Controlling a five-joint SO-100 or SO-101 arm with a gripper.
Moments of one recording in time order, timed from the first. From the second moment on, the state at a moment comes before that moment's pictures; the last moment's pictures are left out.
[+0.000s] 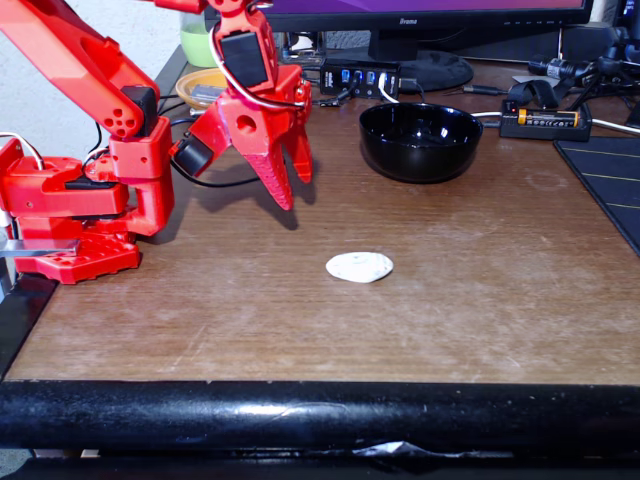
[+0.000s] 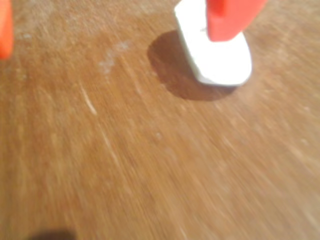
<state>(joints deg) 3.6 138.7 139.0 67.2 -79.5</state>
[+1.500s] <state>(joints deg) 14.2 94.3 108.7 53.3 -76.8</state>
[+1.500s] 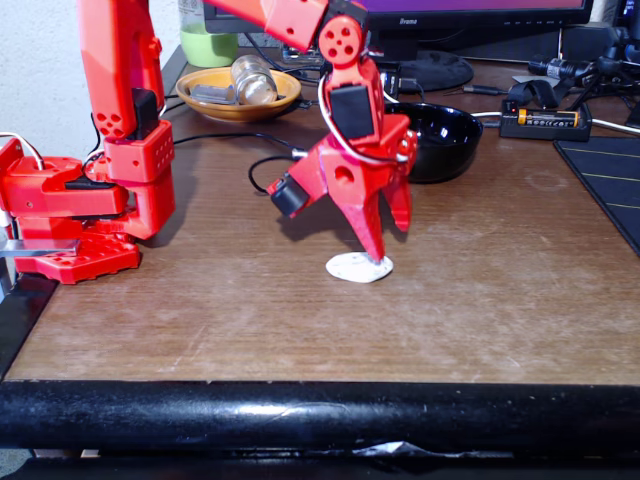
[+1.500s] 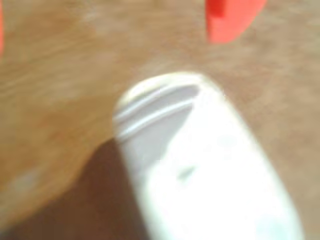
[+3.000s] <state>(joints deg) 15.6 91.8 116.7 43.6 -78.4</state>
